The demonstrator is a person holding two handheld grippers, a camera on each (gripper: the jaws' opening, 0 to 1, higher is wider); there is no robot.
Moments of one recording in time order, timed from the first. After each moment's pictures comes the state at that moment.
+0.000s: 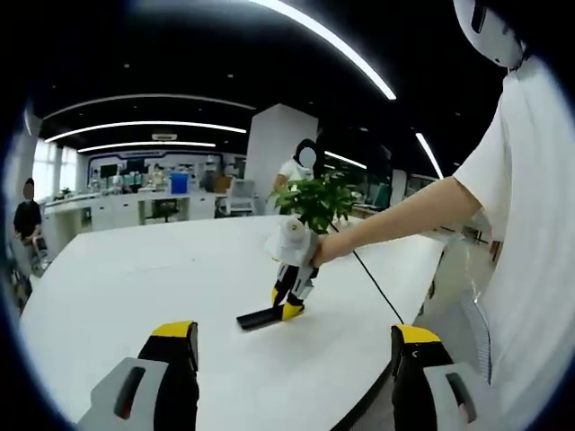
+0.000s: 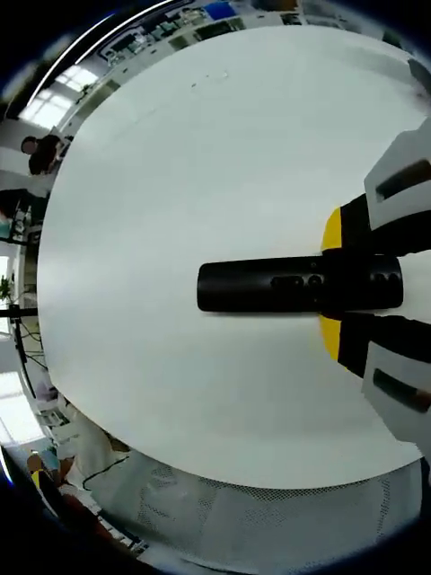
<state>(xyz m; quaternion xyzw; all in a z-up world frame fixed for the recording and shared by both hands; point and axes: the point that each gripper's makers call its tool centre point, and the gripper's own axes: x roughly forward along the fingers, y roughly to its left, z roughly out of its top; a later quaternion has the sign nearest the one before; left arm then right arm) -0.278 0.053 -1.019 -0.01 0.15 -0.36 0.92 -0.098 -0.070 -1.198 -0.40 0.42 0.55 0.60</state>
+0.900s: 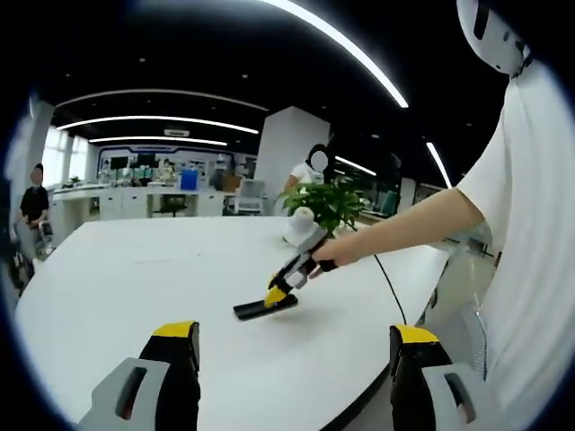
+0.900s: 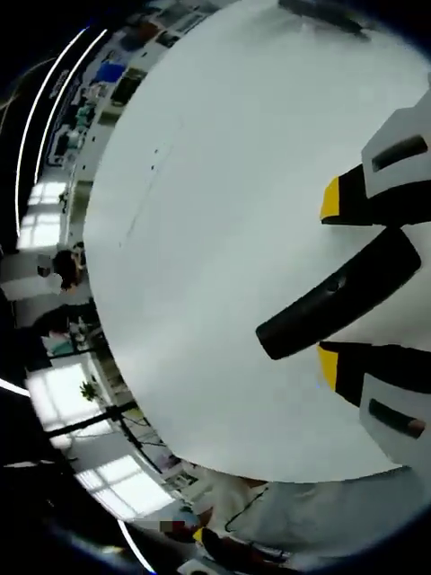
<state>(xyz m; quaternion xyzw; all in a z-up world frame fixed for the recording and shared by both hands) -0.283 0.060 -1.022 -0.03 0.15 -0.34 0.93 -0.054 -0.060 -1.173 -0.07 0.41 0.43 0.80</state>
